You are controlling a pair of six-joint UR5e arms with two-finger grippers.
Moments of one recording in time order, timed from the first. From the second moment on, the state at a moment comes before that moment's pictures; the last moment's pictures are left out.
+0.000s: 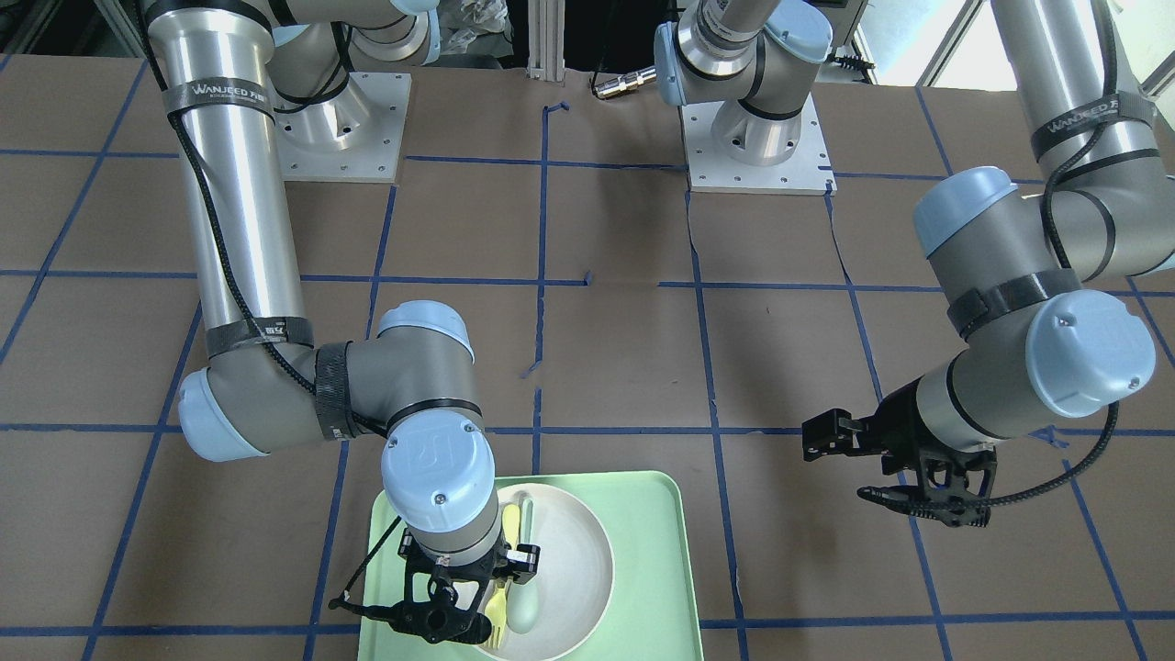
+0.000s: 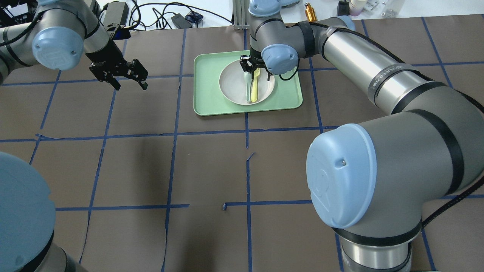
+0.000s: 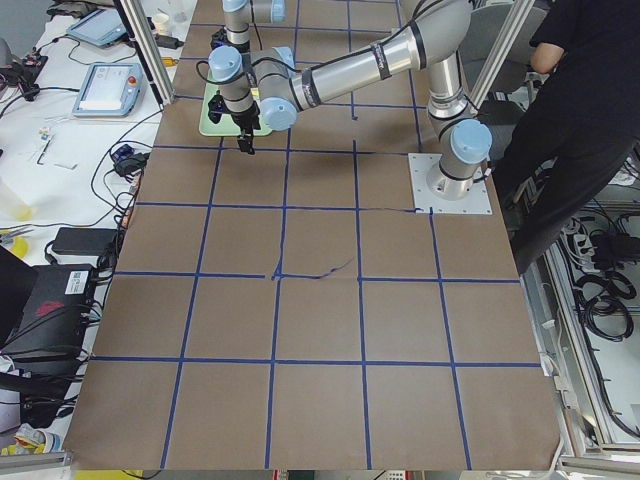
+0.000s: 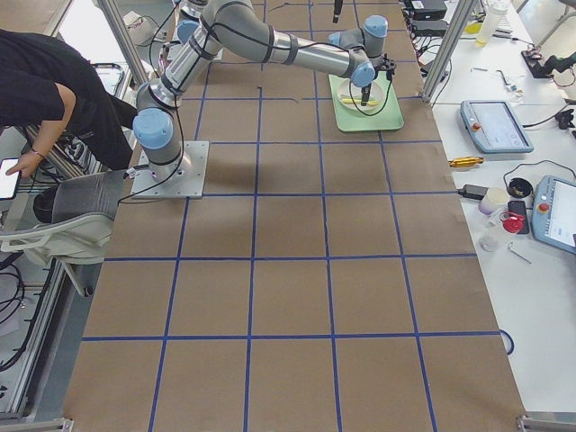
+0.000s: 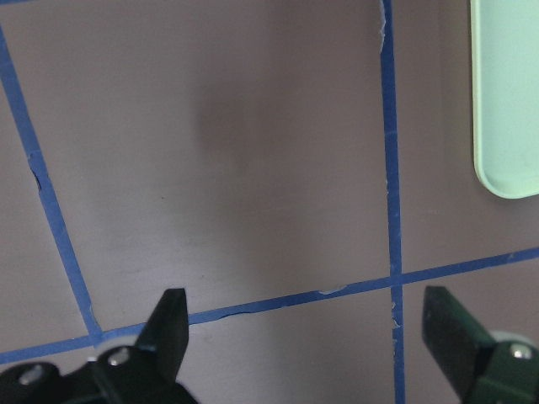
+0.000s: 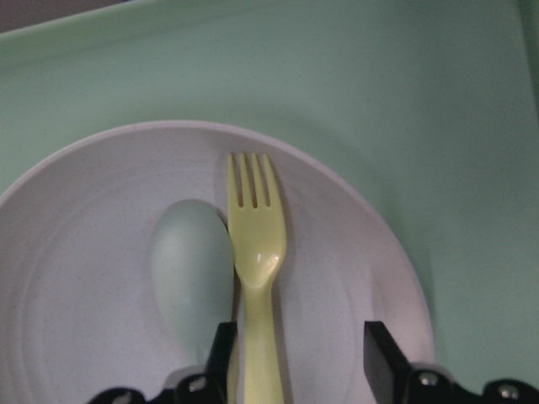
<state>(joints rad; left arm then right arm) -1.38 -2.01 -1.47 -1.33 1.47 0.32 1.82 -0.75 1.15 -2.05 -1.58 0.41</state>
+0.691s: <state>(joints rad) -1.37 -2.02 -1.48 -1.31 1.47 0.33 1.83 -0.73 1.14 -2.05 -1.58 0.41</state>
